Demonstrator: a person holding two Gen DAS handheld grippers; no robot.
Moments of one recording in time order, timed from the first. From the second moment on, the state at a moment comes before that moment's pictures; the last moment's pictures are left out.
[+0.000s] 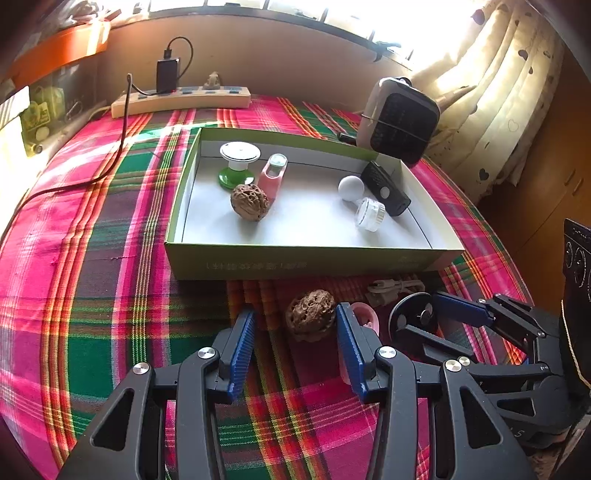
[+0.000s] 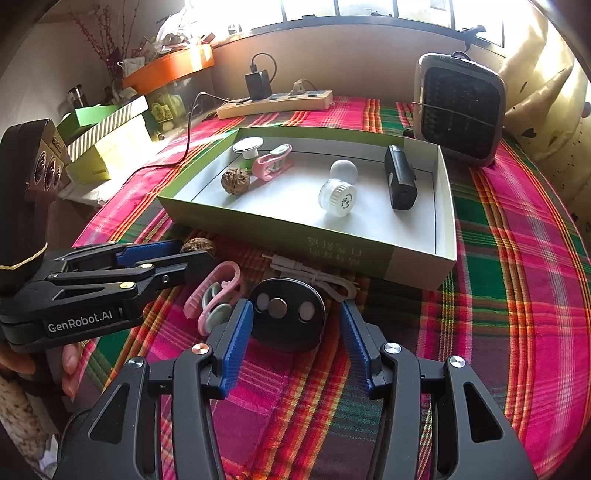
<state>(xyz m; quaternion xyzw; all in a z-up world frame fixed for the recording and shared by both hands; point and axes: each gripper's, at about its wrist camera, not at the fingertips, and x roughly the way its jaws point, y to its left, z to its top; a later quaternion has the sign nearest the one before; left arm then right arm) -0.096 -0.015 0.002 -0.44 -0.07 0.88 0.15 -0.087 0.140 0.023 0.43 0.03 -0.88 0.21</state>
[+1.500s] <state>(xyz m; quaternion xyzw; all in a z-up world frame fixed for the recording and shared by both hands) -0.103 -0.019 0.000 -0.44 -0.06 0.89 0.14 -0.083 0.160 0.024 0.42 0.00 -0.89 0.18</state>
